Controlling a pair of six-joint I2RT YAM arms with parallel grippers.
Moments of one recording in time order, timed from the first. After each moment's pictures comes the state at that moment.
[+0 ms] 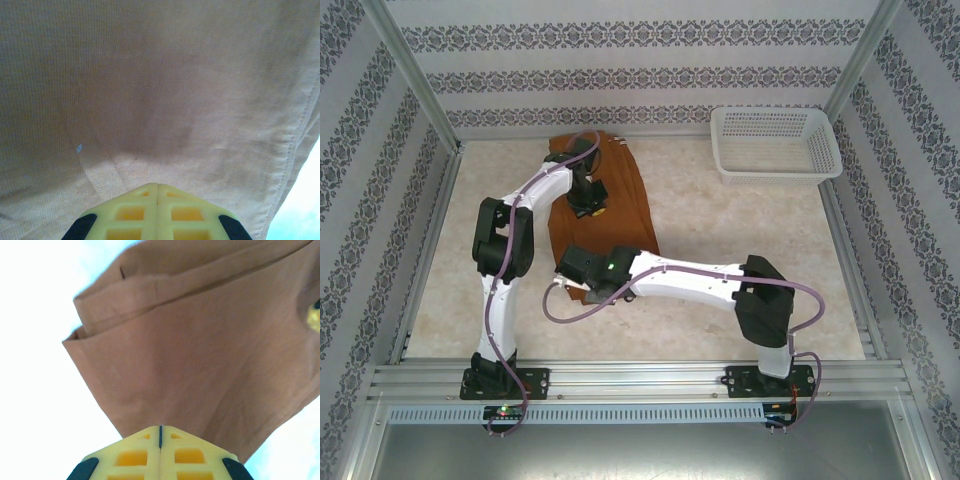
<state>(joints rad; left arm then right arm) -0.28 2.21 1.84 -0.90 0.22 -0.79 1.19 1.89 1.58 -0.87 0.32 -0.28</state>
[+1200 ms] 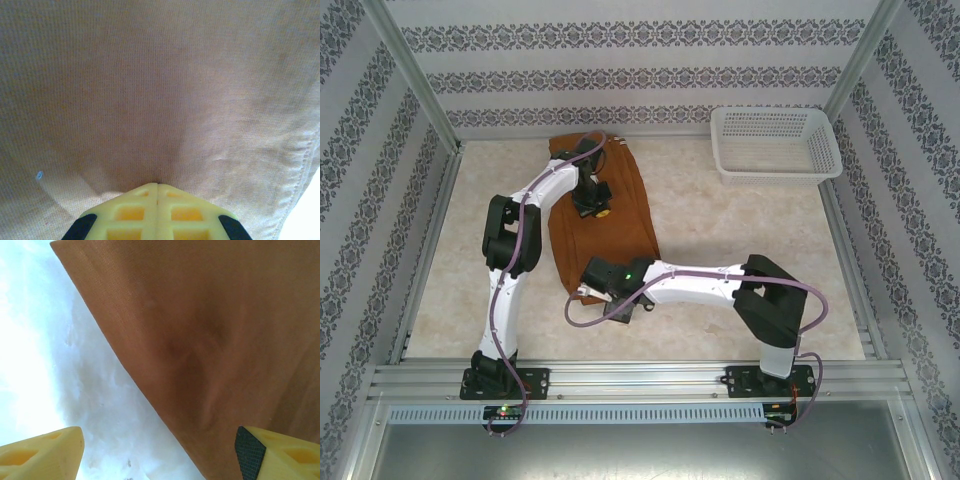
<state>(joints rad) -0.29 2.32 1.96 -0.99 0.26 -0.74 1.14 1.85 1.27 -0.70 0.24 -0.22</state>
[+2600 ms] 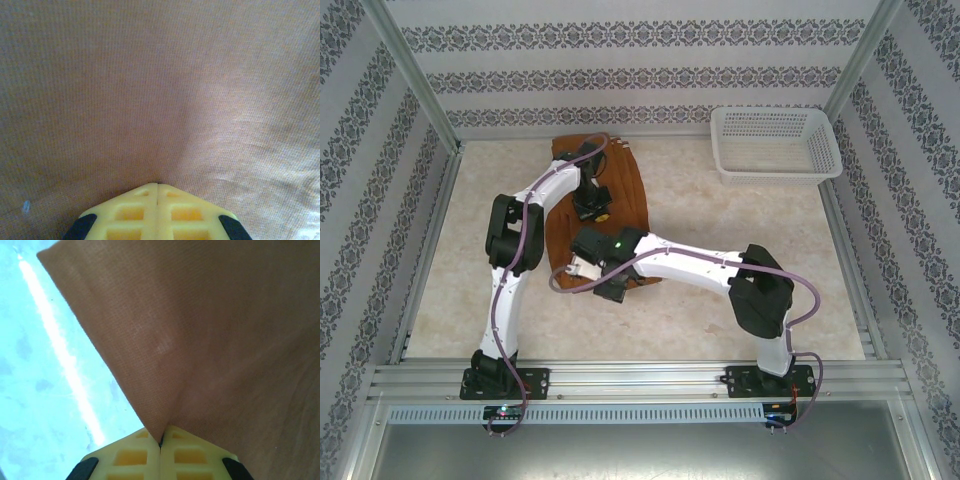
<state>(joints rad) -0.29 2.35 1.98 -1.04 0.25 -0.71 1.05 1.93 1.58 -0.97 0.01 -0.21</state>
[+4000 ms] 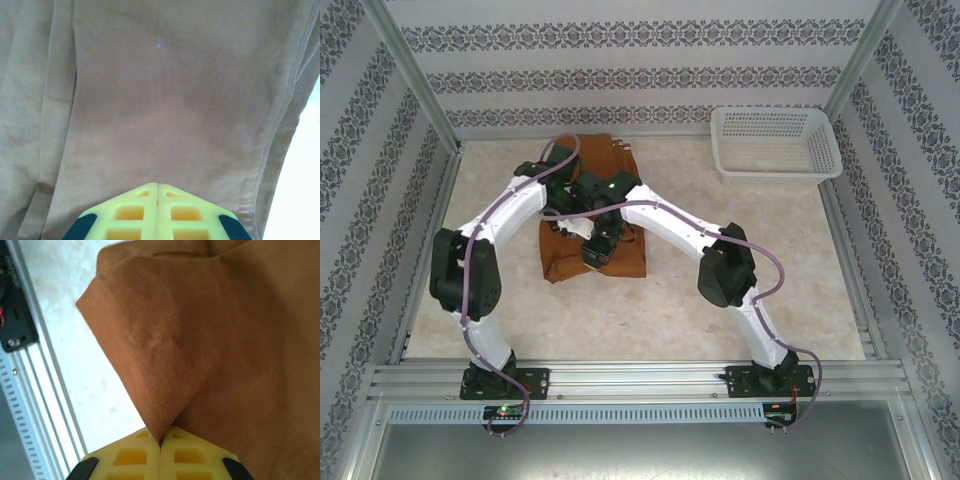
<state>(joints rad) -0.29 1.79 1.49 -0.96 0.11 -0.76 0.85 2.27 2.20 -1.35 -0.46 -0.29</state>
